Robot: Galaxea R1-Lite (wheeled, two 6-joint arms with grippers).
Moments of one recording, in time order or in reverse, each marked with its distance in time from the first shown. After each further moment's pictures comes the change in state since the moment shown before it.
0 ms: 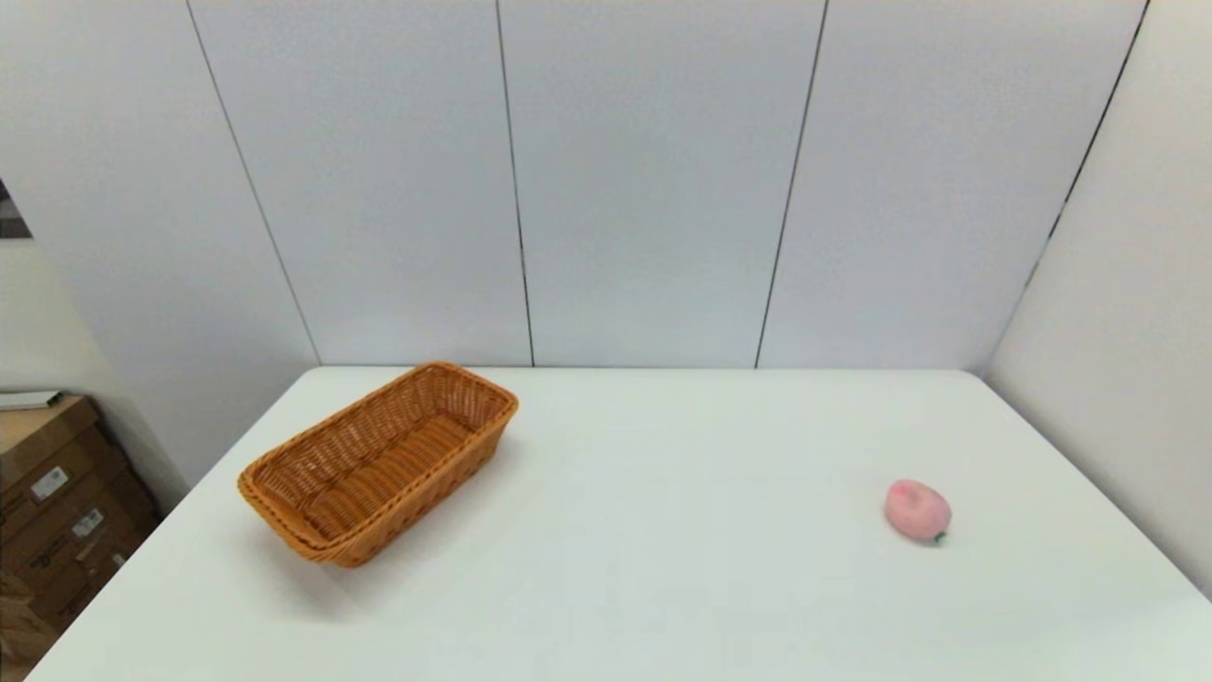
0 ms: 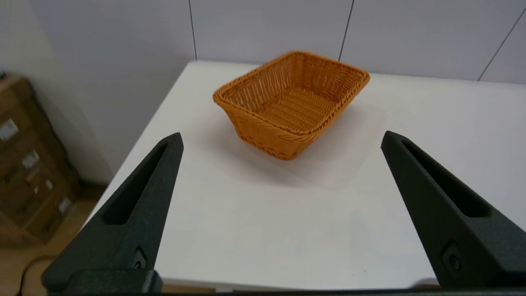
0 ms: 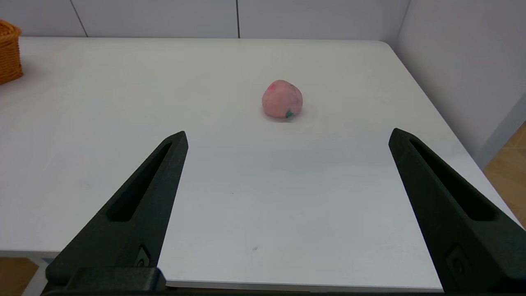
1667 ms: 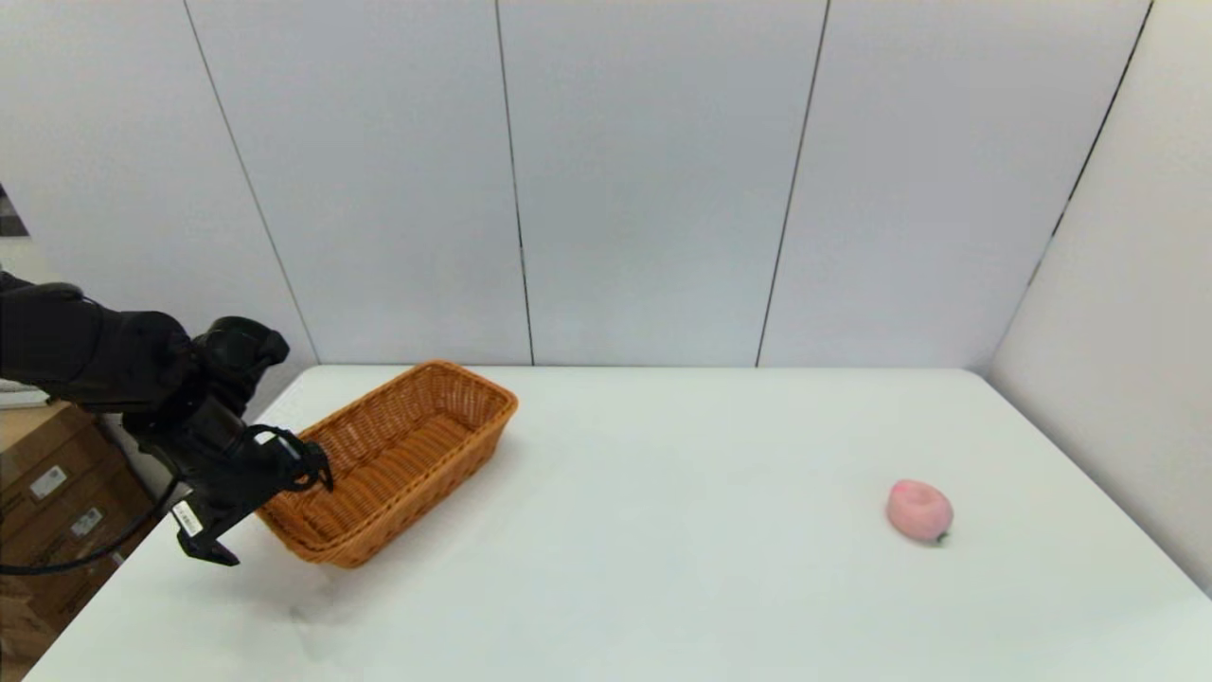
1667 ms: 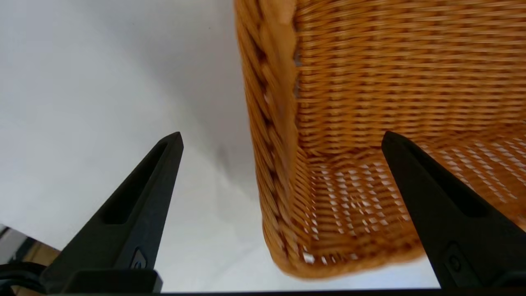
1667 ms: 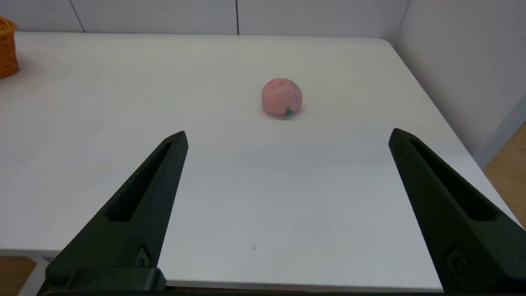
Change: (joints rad) left arm 0.065 1.872 -0.889 0.280 -0.023 -0.761; right arm 0.000 0.000 -0.003 0.010 0.000 -0.004
